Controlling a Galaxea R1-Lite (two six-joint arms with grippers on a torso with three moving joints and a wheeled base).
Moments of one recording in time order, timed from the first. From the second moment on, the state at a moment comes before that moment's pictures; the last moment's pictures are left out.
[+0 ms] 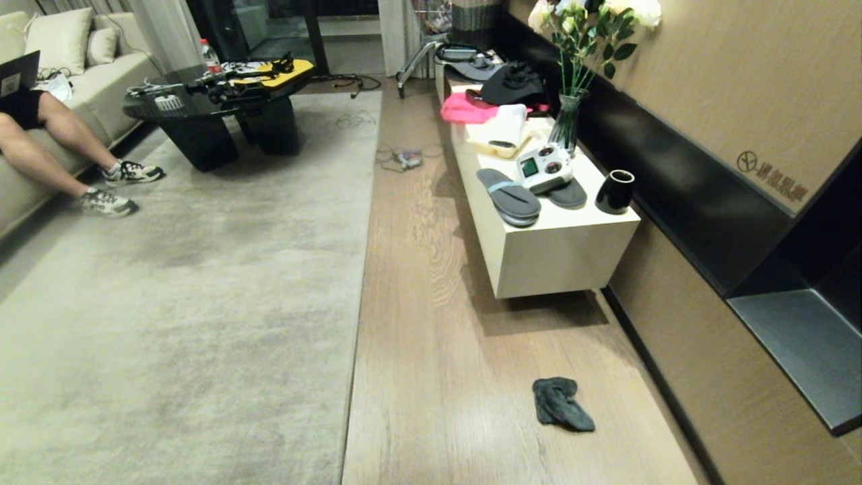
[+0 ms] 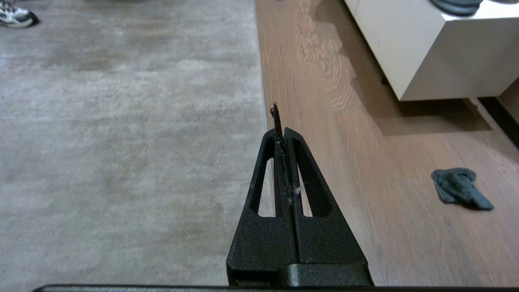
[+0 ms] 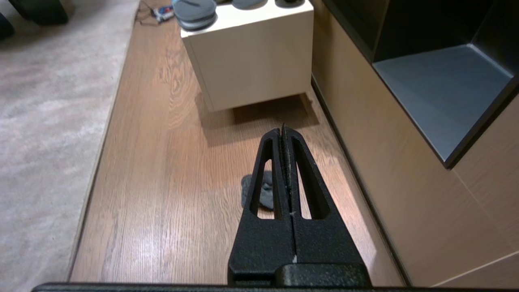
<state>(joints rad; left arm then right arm) 0.00 0.00 0.00 0.00 0.01 -0.04 0.00 0.00 0.00 -0.02 -0.06 0.10</state>
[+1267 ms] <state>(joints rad) 0.00 0.00 0.00 0.00 0.01 -0.04 0.00 0.00 0.00 -0.02 -0.06 0.10</state>
